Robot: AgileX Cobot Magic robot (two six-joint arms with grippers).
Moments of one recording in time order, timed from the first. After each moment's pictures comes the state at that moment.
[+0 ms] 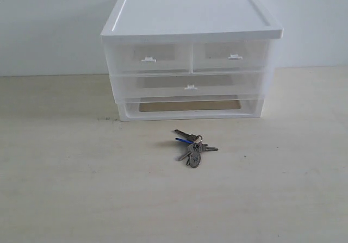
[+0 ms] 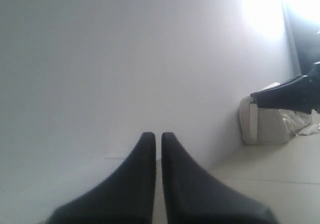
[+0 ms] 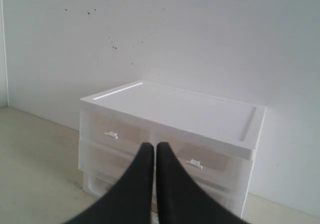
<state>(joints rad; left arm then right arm) -0.17 0.42 -0.16 0.88 -0.85 -0.74 0.46 0.47 -0.36 -0.37 -0.13 0.29</state>
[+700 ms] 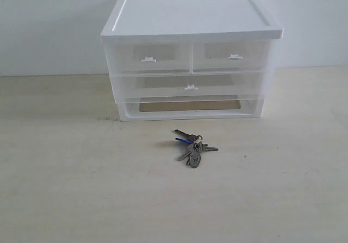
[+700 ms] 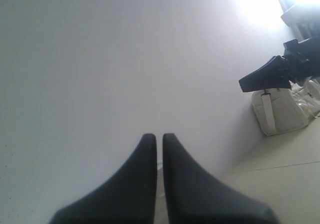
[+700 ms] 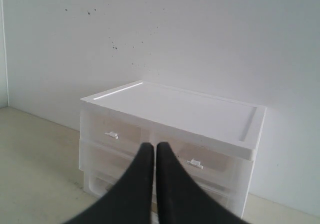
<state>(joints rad) -0.17 0.08 -0.05 1.01 -0.76 -0.77 0.46 0.47 -0.36 -0.37 -0.13 0.29</state>
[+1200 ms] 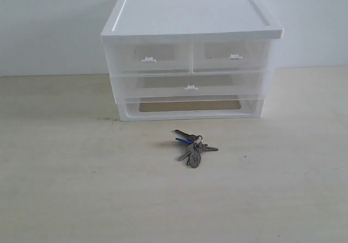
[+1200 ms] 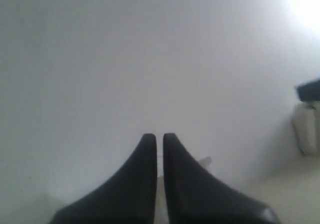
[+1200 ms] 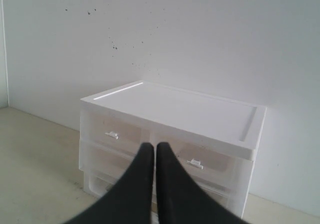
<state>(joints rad) -0.17 0.08 -0.05 0.83 -0.61 -0.76 0.46 0.47 -0.36 -0.37 -0.13 0.29</state>
